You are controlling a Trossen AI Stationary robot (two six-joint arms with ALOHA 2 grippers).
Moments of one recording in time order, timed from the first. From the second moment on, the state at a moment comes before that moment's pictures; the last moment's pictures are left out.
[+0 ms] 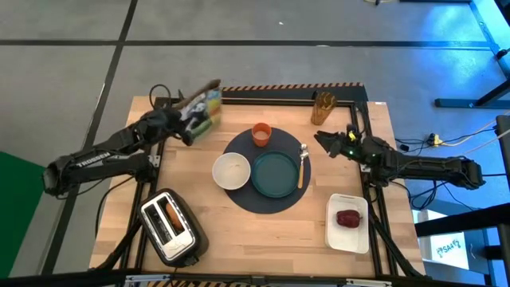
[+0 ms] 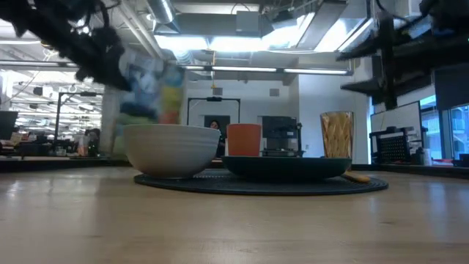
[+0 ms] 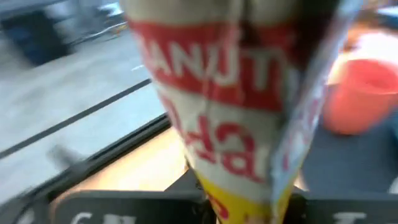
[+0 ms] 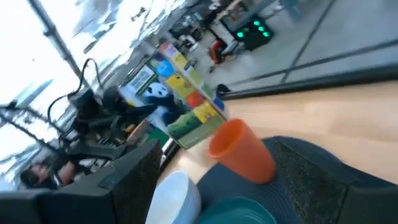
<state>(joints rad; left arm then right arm) 0.54 0.57 0.48 -0.35 -0.32 -0.10 -0.20 0.51 0.17 0.31 0.28 0.81</state>
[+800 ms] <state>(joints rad) 0.35 0.99 1.13 -0.34 0.13 0.13 -0.20 1.22 1.17 -0.06 0.00 0.13</state>
